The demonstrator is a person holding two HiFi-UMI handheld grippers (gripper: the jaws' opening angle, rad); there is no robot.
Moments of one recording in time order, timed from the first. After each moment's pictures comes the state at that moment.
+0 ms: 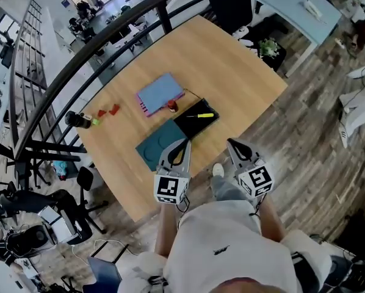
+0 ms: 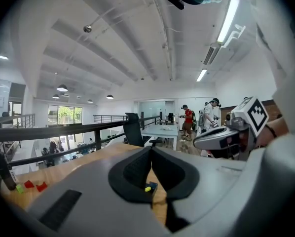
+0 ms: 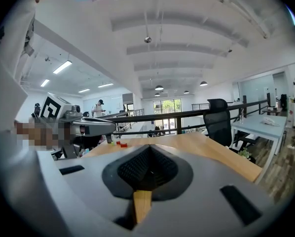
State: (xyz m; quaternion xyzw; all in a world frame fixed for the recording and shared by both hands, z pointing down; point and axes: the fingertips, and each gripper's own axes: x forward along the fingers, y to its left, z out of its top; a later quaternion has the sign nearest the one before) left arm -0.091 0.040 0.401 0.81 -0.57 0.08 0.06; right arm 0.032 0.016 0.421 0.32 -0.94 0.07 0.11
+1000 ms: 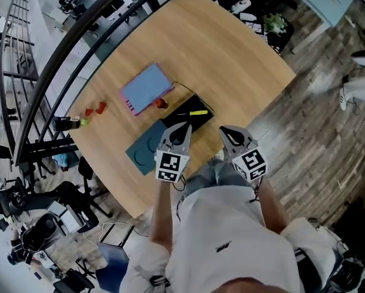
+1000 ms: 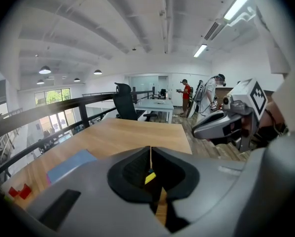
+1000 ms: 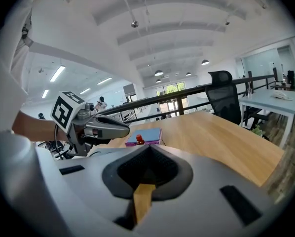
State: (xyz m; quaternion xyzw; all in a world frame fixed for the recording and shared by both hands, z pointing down) left arm -0.073 -0.090 0.523 0.82 -0.51 0.21 0.13; right arm 0.026 -0.091 0.526 0.26 -0.94 0.16 0.16
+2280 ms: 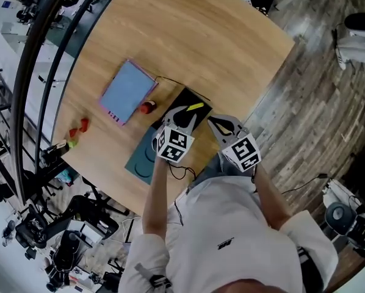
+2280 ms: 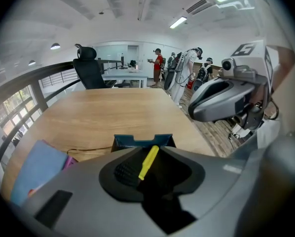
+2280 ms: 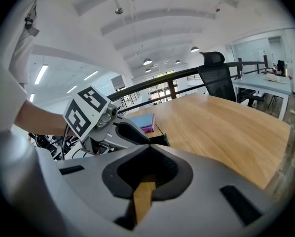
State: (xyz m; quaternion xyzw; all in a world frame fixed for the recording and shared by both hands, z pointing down) left arm -0.062 -0.136 0.674 0.86 -0.31 0.37 0.19; right arm -0.018 -0.120 0.612 0.30 -0.90 0.23 0.21
